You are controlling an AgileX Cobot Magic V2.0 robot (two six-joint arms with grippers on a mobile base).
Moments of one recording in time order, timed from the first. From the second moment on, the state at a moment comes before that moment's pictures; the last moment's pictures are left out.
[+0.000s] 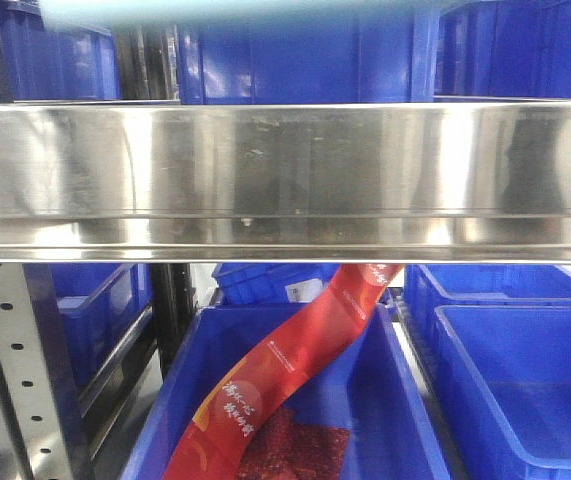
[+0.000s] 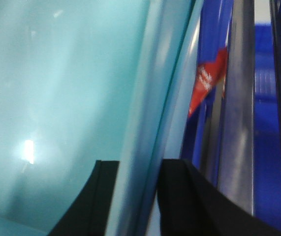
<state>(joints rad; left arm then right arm) -0.34 1.64 -1.81 0.06 1.10 -0.25 0.32 1.44 -1.53 0.14 0.86 0.10</state>
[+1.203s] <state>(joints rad) -0.34 1.52 -1.72 0.16 1.04 -0.21 0.32 1.39 -1.48 0.10 0.78 0.10</state>
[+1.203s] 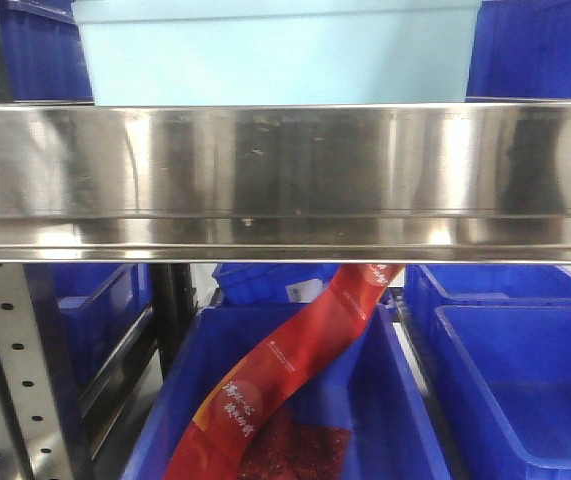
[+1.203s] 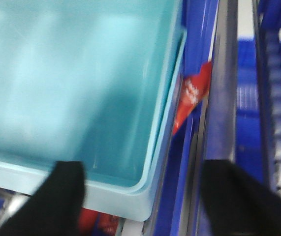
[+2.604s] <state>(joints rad) -0.34 0.09 -0.41 0.39 0.48 -0.31 0.32 0.19 -0.32 -0.09 0.23 0.09</state>
